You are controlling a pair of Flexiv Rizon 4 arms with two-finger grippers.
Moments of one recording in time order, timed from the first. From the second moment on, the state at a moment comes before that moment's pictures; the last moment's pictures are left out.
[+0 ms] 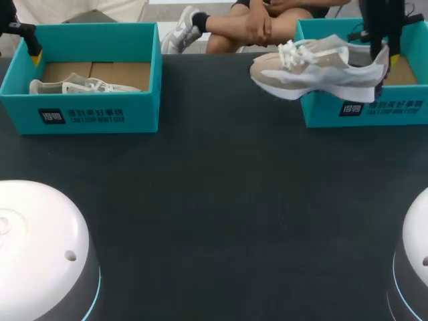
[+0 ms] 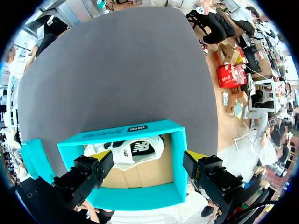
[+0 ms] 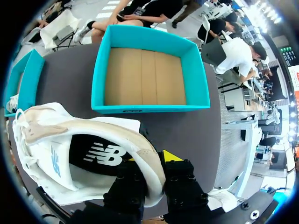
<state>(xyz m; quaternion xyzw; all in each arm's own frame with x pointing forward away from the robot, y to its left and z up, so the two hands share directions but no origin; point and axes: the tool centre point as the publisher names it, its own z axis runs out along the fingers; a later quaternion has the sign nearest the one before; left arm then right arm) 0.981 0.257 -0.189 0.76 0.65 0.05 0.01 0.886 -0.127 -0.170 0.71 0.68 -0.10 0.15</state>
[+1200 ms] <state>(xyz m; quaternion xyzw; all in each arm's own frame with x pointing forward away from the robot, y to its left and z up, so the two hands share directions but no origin) 0.981 0.257 -0.189 0.76 0.65 0.05 0.01 0.774 -0.011 -0.207 0.70 0.69 -0.04 0.20</state>
